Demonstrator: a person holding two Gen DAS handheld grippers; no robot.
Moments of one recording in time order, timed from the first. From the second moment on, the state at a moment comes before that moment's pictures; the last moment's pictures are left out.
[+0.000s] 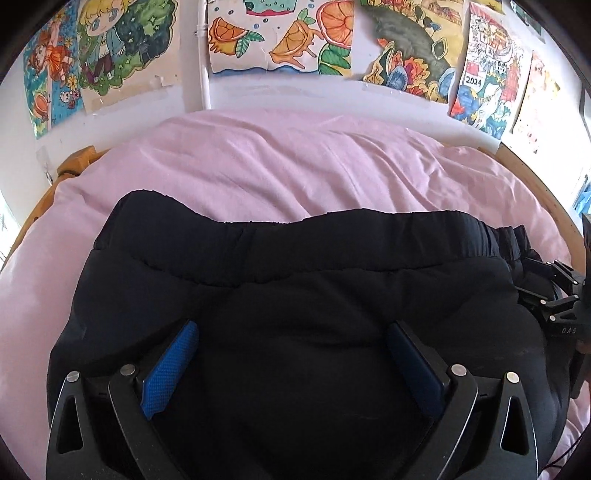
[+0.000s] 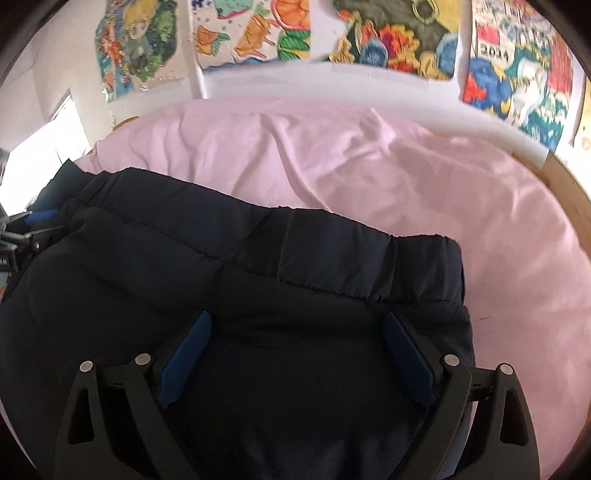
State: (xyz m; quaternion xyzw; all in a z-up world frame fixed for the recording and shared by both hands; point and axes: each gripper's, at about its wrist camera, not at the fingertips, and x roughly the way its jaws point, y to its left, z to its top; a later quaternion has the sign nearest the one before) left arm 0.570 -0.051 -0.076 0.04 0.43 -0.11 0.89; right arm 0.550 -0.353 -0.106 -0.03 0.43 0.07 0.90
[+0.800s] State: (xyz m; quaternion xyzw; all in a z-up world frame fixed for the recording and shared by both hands) left arm 0.503 -0.044 -0.045 0.01 0.39 -0.21 0.89; right arm 0.458 -0.331 -0.075 -0.04 0.36 0.18 0.92
